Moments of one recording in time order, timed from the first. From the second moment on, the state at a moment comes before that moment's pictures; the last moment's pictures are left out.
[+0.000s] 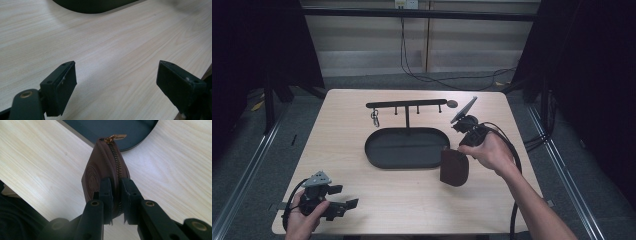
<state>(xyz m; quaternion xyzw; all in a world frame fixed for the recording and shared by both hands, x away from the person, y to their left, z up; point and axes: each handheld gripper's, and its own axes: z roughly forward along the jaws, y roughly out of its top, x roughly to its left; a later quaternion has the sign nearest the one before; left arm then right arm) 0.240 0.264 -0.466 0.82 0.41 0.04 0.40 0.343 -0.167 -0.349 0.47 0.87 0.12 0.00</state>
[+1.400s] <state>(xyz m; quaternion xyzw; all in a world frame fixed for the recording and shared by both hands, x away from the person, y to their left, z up) 0.240 0.264 -0.467 0.82 0.42 0.04 0.39 0.399 -0.152 -0.325 0.49 0.85 0.18 0.00</state>
